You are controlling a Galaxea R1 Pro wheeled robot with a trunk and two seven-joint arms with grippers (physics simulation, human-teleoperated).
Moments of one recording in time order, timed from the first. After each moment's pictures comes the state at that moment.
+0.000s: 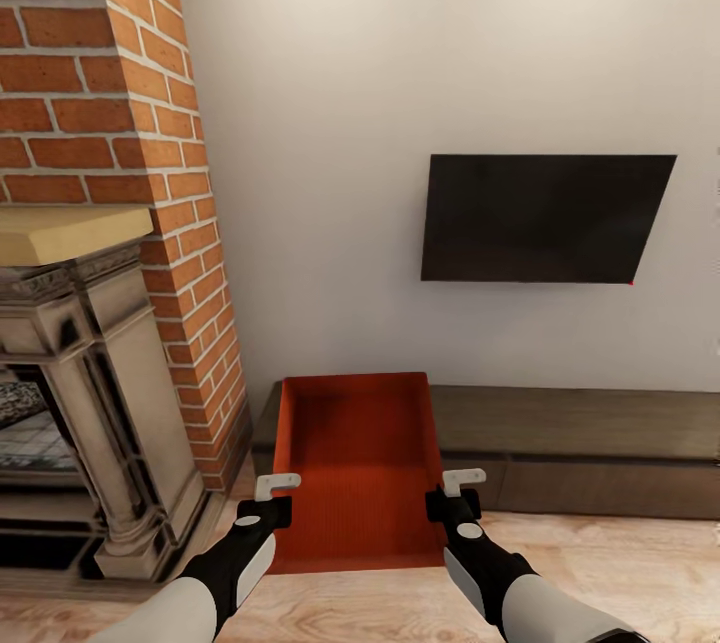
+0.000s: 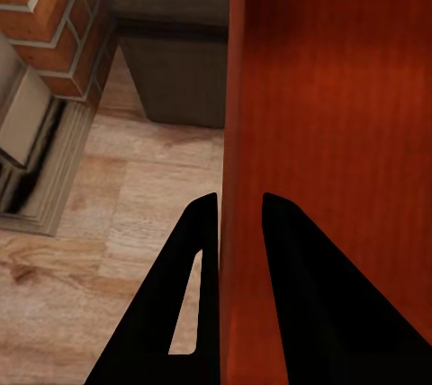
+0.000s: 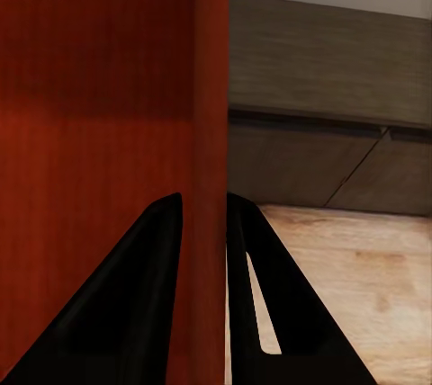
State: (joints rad) left arm -0.63 -0.11 -0.14 -0.31 0.16 0.05 0.24; right arm -0.66 0.10 0.25 -0.21 -0.10 -0.17 -0.25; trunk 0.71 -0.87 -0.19
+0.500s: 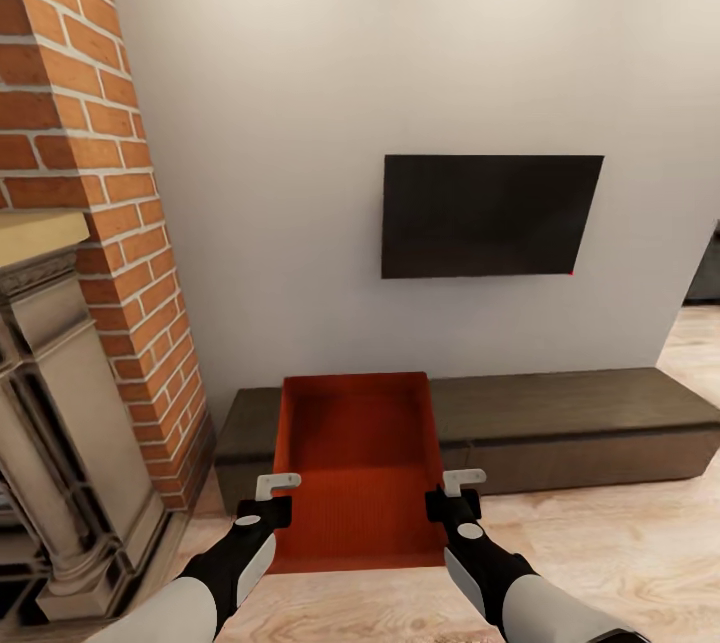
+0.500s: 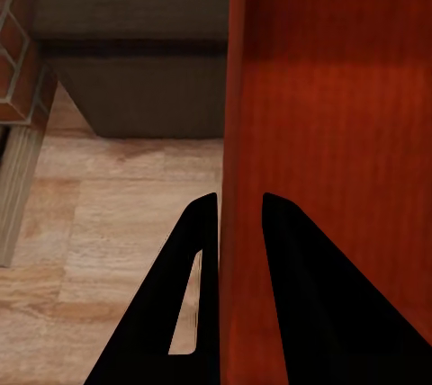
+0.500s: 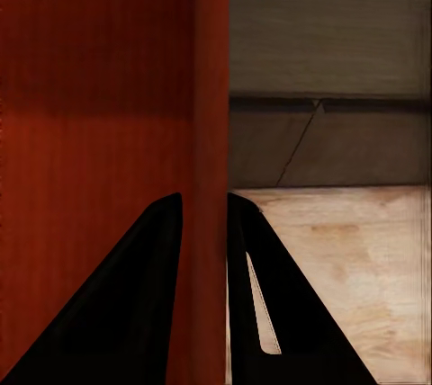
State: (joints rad) left arm -0.63 -0.11 -0.14 -0.32 0.15 0.05 0.24; right arm -0.66 0.10 0.25 -0.21 -0.10 -0.17 -0.25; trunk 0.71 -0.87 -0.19
